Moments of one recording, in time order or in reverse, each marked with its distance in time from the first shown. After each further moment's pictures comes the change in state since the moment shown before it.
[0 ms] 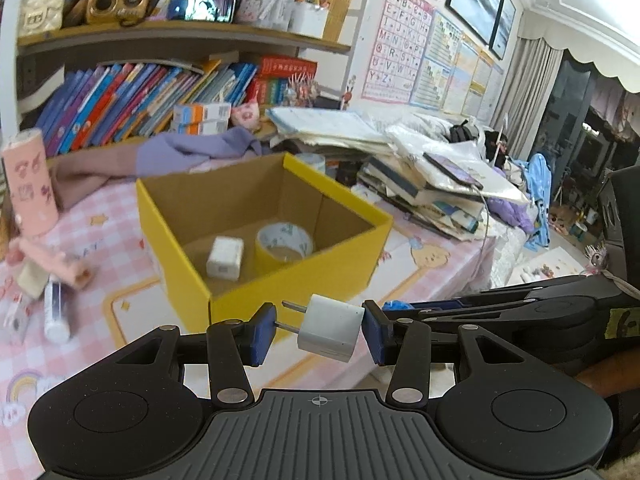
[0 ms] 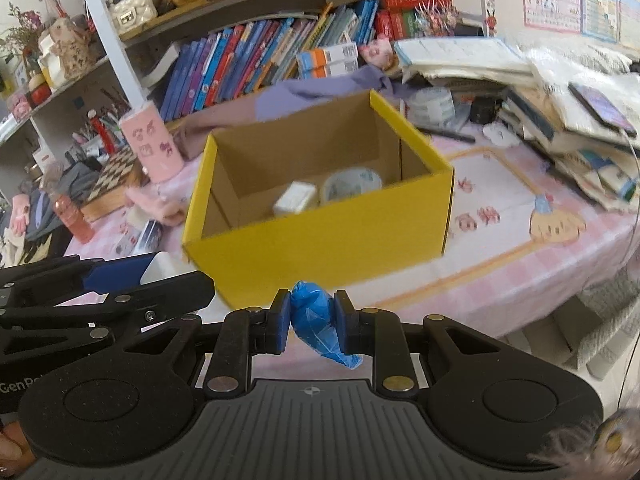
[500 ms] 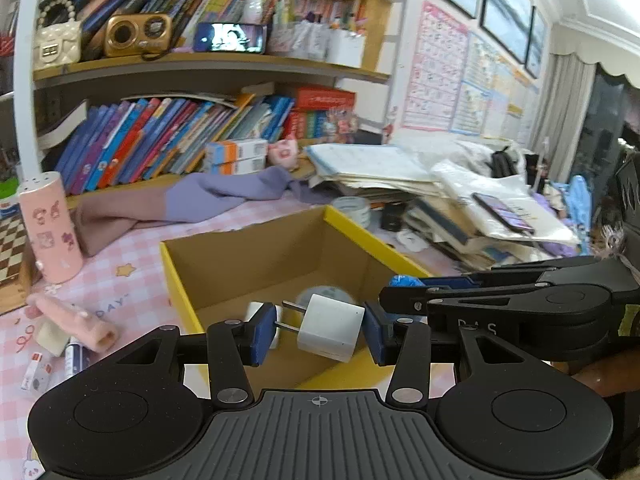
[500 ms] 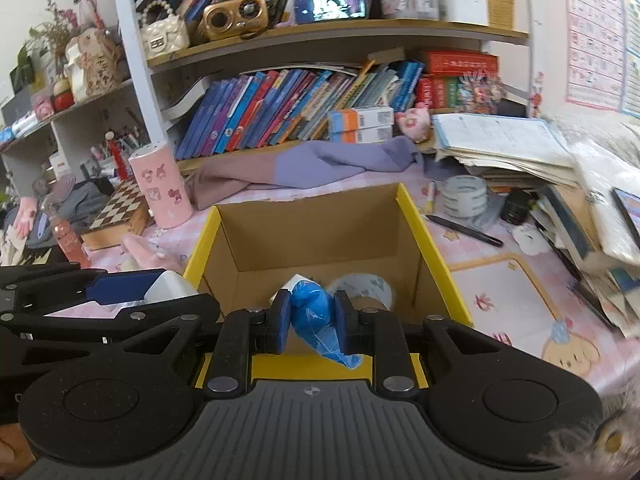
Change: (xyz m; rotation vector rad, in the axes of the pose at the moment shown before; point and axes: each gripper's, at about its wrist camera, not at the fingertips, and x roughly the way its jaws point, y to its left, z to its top) left arm 0.038 0.013 0.045 -0.011 -0.061 0.149; right arm 0.040 -0.008 0.073 -0.165 -0.119 0.058
